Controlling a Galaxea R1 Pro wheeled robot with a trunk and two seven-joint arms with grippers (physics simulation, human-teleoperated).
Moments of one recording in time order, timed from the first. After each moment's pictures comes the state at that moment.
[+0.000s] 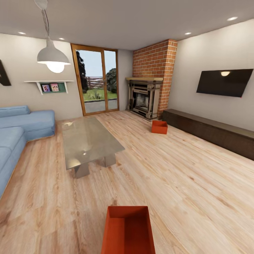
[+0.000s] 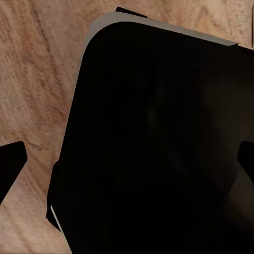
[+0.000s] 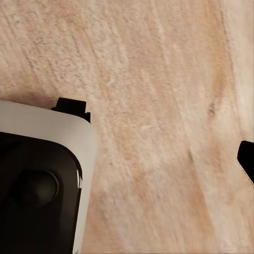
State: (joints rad) left arm 0.00 0.00 0.03 -0.05 0.27 -0.07 0.01; right arm -0.16 -0.07 0.27 0.03 -0.06 -0.15 -0.09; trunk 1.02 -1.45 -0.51
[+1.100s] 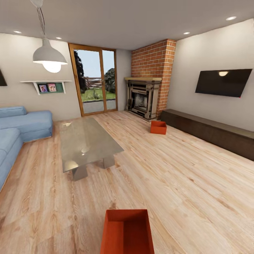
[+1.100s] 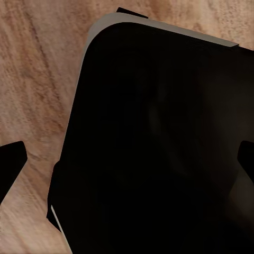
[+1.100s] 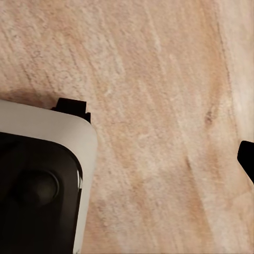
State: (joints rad) left arm 0.00 0.00 0.03 -0.05 0.27 -0.07 0.01; right arm -0.16 -0.07 0.27 0.03 -0.06 -0.15 -0.09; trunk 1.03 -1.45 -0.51
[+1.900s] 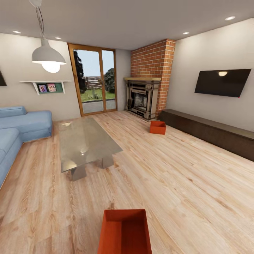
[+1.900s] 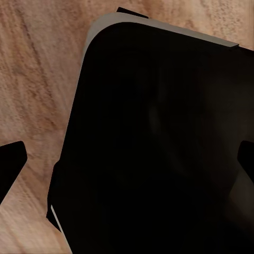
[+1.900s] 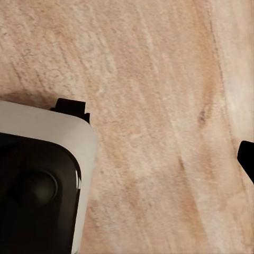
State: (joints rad) left arm 0.00 0.00 0.03 -0.05 0.27 -0.07 0.01; right arm -0.16 -0.07 0.27 0.03 -0.06 -0.15 -0.09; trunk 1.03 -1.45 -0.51
